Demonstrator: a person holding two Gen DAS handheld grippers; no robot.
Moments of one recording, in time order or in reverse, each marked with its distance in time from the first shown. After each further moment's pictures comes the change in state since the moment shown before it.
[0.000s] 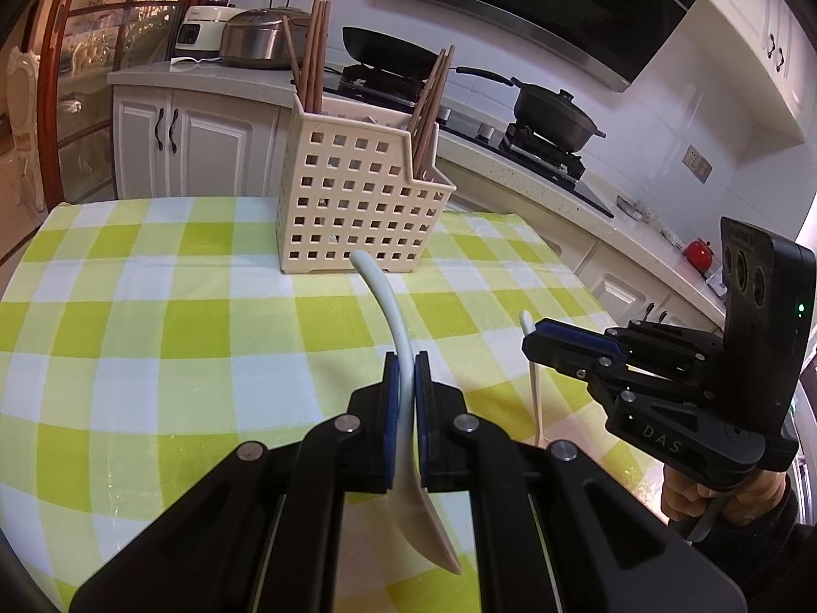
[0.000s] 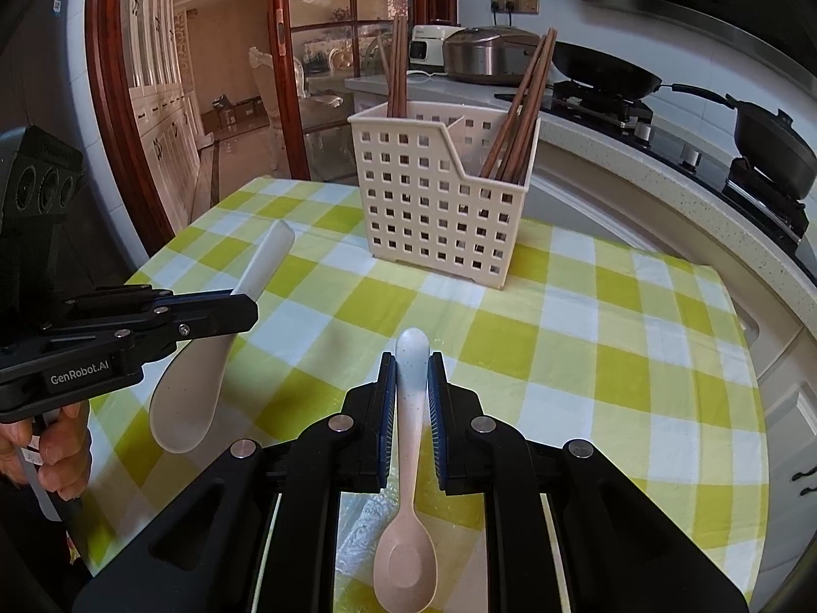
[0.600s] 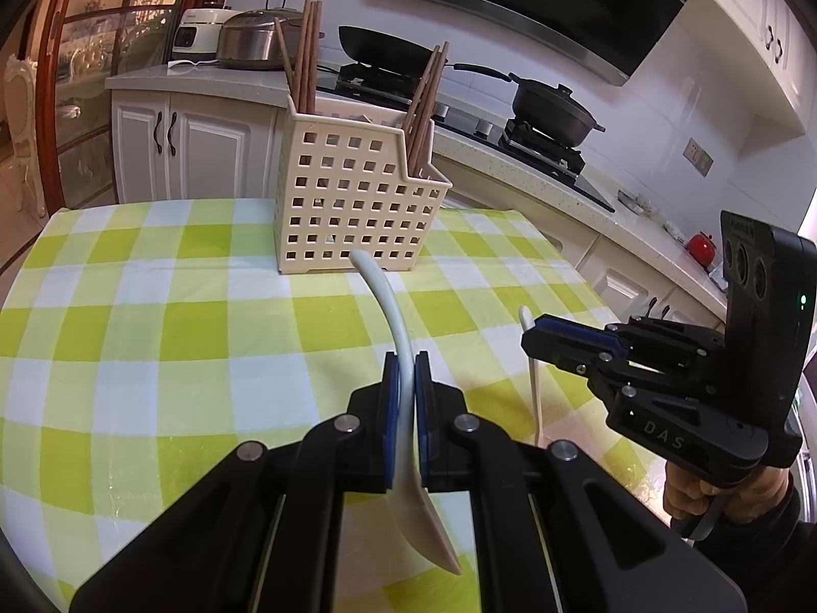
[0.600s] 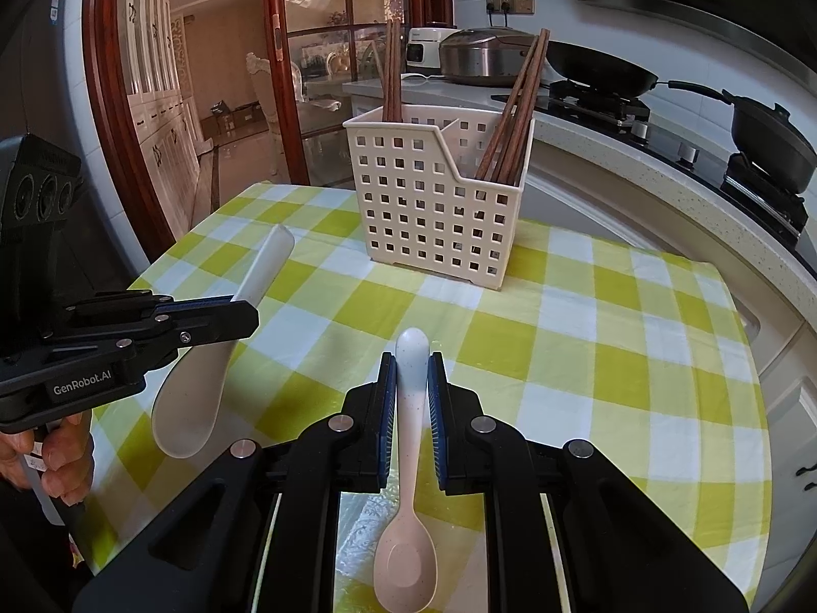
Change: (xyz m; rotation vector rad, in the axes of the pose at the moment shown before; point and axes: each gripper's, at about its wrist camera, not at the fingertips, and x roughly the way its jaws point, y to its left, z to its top) left arm 0.002 -0.005 -0.001 0.013 0.008 0.011; right arm 0.000 -0.002 -0.001 0.009 -0.002 0.005
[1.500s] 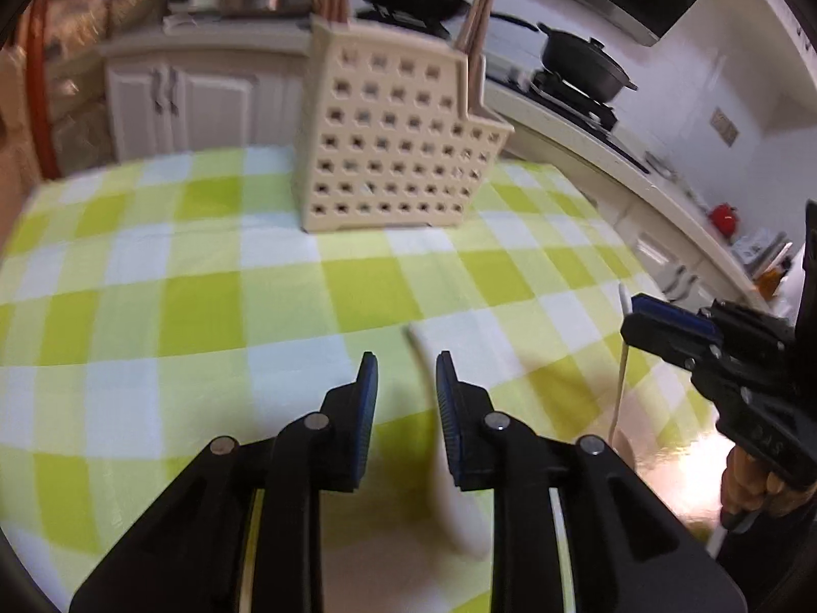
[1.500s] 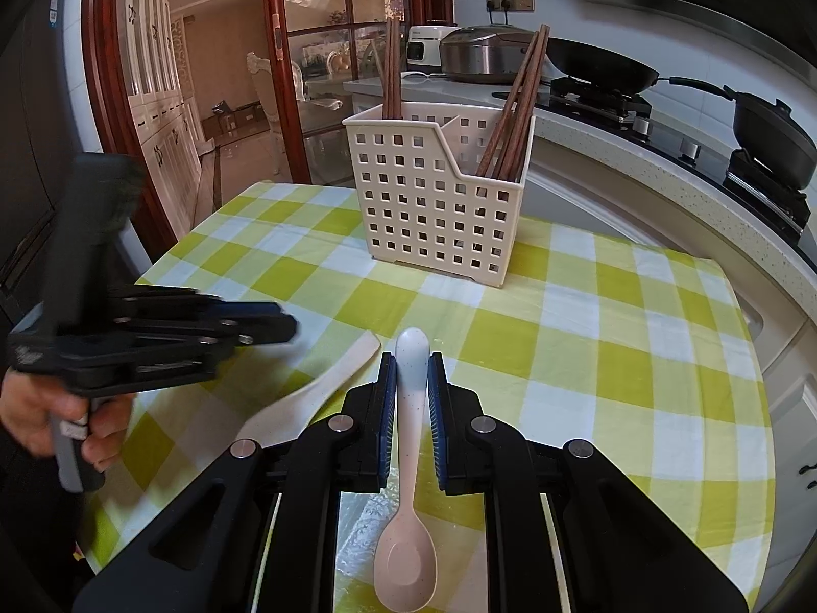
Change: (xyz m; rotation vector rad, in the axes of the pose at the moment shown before) left arm 0.057 0.040 0.009 -0.019 0.175 -0.005; right arm 0.002 -0.002 -0.001 0.006 0.005 0.007
